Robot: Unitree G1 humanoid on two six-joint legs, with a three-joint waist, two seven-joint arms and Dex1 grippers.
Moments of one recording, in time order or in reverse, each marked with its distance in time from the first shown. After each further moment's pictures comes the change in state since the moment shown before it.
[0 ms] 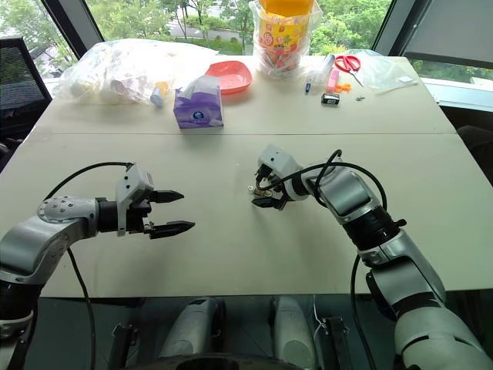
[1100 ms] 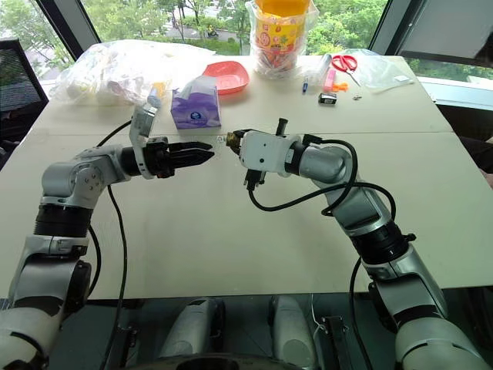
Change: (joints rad) left arm -0.527 -0.290 0.034 0.612 -0.128 0.071 -0.204; right arm 0.093 0.001 -0.111 -0.208 -0.311 -0.821 -0.098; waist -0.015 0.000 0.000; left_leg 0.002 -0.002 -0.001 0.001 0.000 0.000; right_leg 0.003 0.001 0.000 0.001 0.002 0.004
